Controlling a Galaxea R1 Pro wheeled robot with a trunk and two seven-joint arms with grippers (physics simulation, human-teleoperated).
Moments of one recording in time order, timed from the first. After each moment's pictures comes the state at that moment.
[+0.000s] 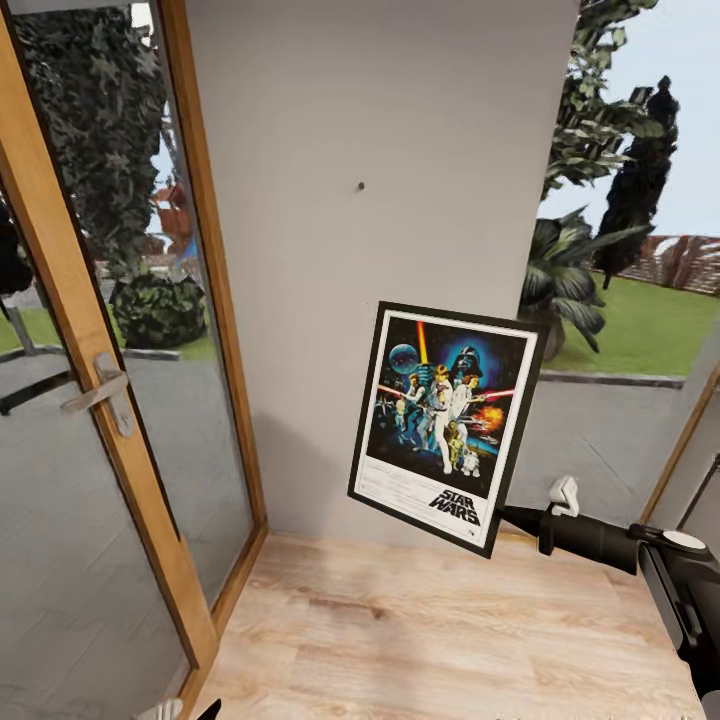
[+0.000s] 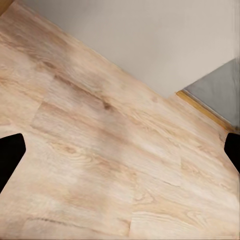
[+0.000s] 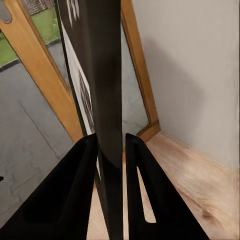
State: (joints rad) left arm -0.33 0.21 -0.27 -0.03 0.91 -0.33 -0.78; right arm -0.45 -0.30 -0.28 -1.17 -0.02 0.44 1.23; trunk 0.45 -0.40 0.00
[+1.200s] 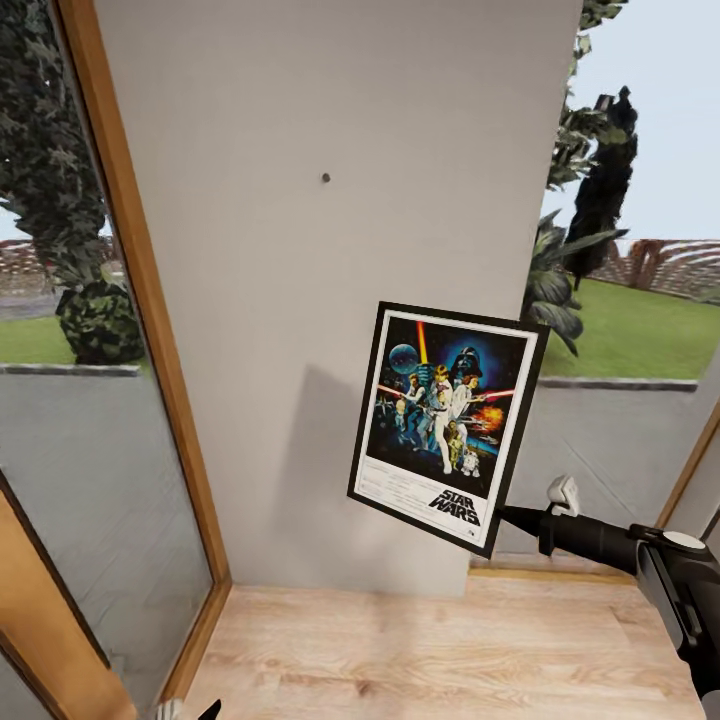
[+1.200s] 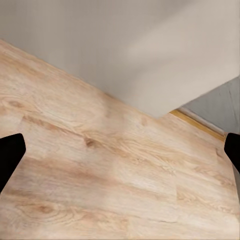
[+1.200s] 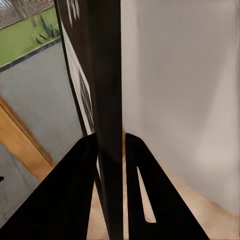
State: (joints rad) left arm -0.33 0.21 -0.27 -0.03 0.91 -0.33 -0.78; right arm -0.45 -0.30 -0.28 -1.17 -0.02 0.44 1.23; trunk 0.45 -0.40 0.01
